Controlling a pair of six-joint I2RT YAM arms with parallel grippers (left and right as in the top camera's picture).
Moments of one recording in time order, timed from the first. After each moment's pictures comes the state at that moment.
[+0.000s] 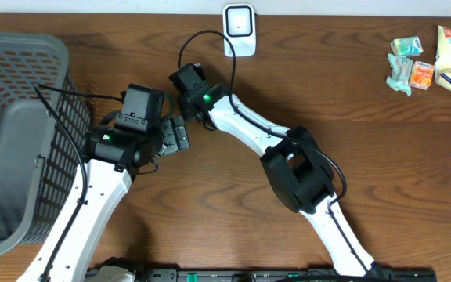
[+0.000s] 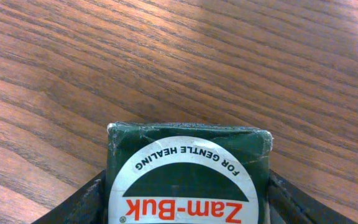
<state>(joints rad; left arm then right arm) -0.28 1.30 1.12 -0.93 -0.06 -0.51 0.73 2.48 2.00 -0.56 0.19 0.36</state>
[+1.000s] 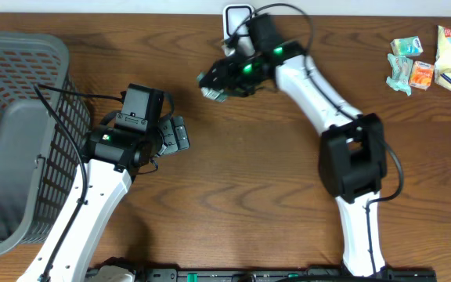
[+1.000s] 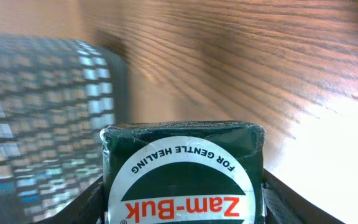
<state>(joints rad) -0.28 1.30 1.12 -0.93 -0.06 -0.51 0.37 2.31 1.99 -0.74 -0.88 0.56</state>
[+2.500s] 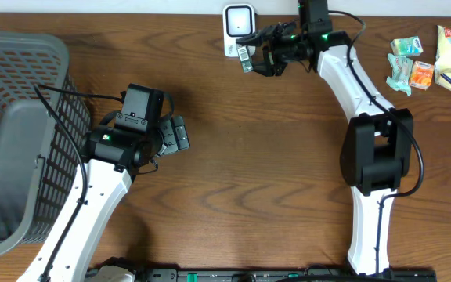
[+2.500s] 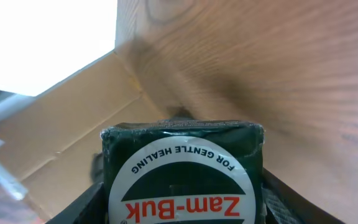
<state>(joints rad) -0.28 1.30 1.12 -0.93 -0.06 -0.51 0.21 2.31 1.99 -0.55 -0.90 1.23</state>
